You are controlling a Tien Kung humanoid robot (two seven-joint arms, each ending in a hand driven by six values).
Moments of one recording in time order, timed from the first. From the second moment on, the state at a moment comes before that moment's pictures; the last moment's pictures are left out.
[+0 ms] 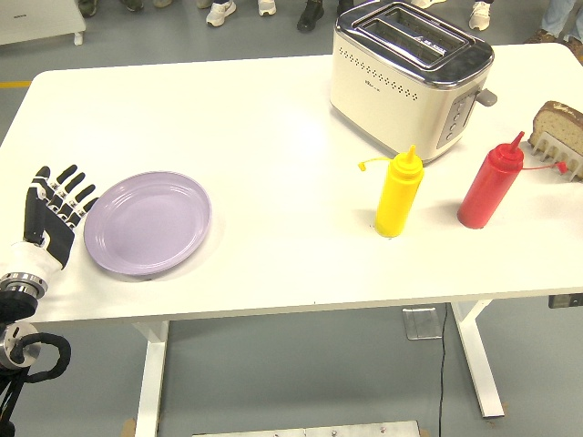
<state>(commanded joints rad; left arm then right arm) -0.16 0.28 -1.31 -1.22 0.68 0.07 -0.14 0.15 -0.58 1.68 1.34 -1.33 -0.05 -0.07</state>
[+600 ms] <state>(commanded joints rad) -0.22 0.24 -1.22 -1.16 0.66 0.06 -0.14 0.18 -0.60 1.57 1.38 -1.62 0.07 -0.13</state>
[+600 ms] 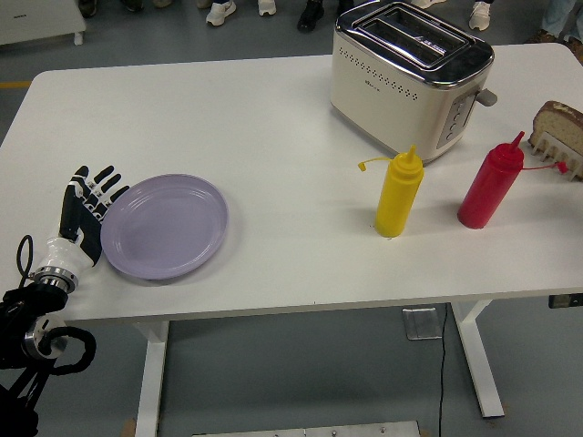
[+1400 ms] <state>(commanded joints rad) -0.32 0.14 -1.04 -1.10 0.60 0.05 -0.15 0.32 -0.60 1.41 1.26 -1.72 0.02 -0.19</state>
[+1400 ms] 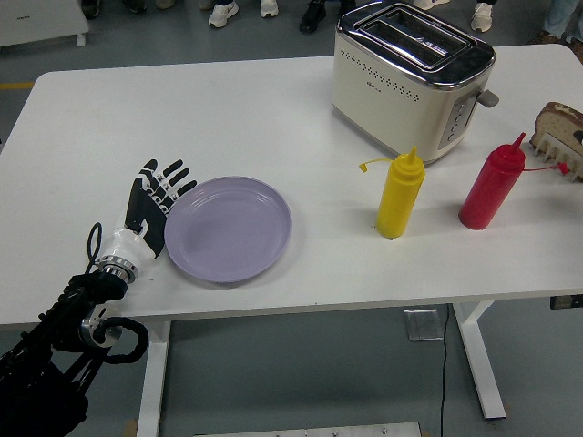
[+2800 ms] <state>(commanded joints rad) -0.43 0.07 -0.93 -1.02 0.58 0.04 -0.16 0.45 -0.59 1.23 1.16 -1.88 -0.14 -0.18</state>
